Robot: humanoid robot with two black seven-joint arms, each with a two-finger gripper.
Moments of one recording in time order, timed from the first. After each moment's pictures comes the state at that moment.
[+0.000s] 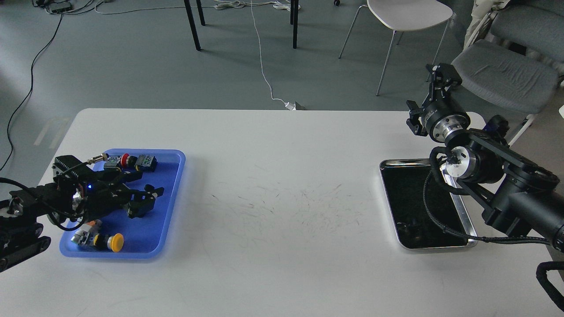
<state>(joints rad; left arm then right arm) -0.79 0.70 0.16 -0.82 1.58 0.33 -0.49 0.82 -0.37 0.51 0.82 -0.05 -0.17 0.27</state>
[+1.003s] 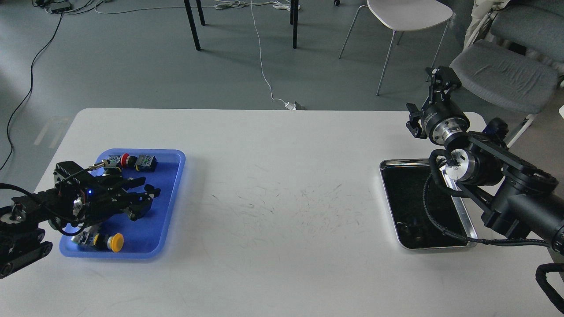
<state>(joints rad) -0.76 0.68 0.16 -0.77 1.58 0.35 -0.49 0.81 -0.37 0.50 0.81 -0.05 -0.16 0.28</state>
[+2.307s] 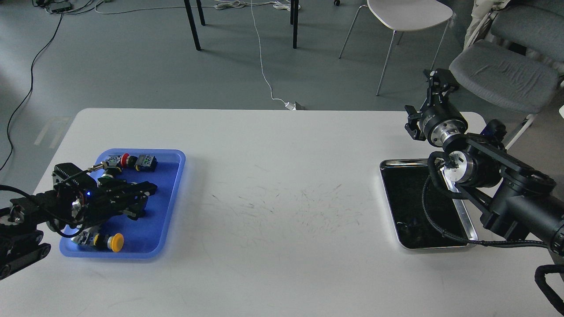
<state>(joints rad) -0.76 0.68 0.16 -0.77 1.58 0.35 -0.49 0.81 -0.36 0.49 0.81 -0.05 -0.16 0.28</state>
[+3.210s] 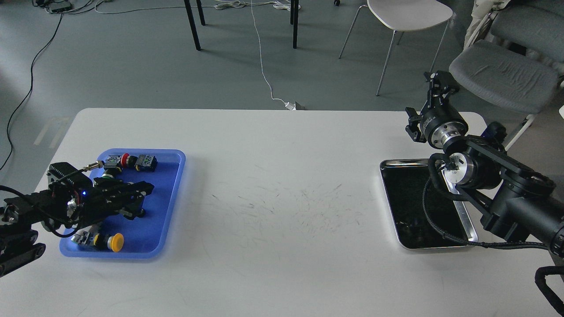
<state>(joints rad) -0.76 0.72 0.16 -0.81 1.57 0.34 -0.49 0.80 -0.36 0.50 0.81 -0.05 -0.16 0.28</state>
